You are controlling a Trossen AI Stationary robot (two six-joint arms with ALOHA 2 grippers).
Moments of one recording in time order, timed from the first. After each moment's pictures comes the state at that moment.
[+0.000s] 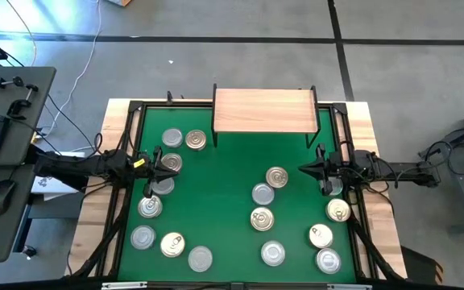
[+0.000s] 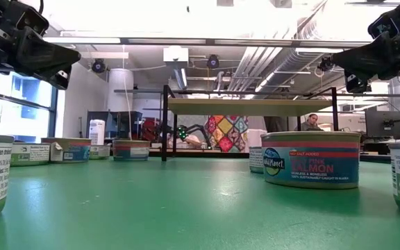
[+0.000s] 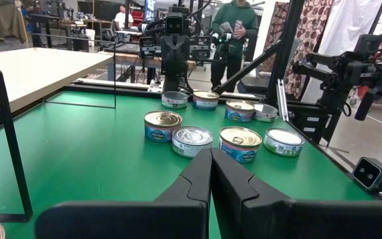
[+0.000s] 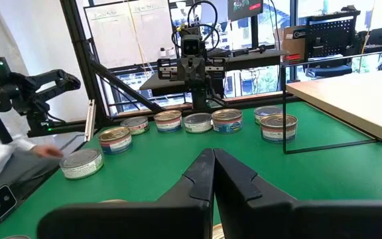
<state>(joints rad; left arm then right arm) -0.08 0.07 0.01 0.02 -0.01 -0.10 0.00 0.01 0.01 0.02 0.00 0.12</state>
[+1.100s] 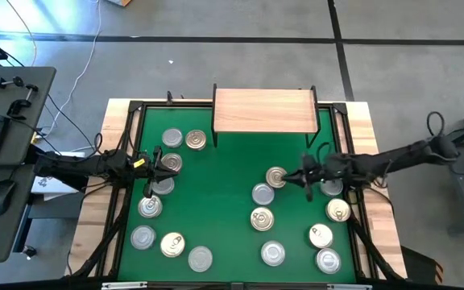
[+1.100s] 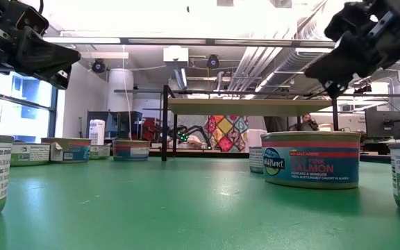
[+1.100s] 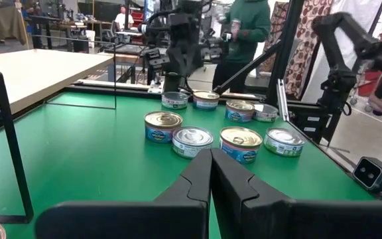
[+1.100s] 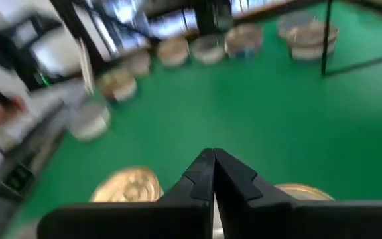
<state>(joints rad) -0.08 0.07 0.01 0.02 -0.01 -0.09 0.14 0.82 0.27 0.20 0.05 0.31</state>
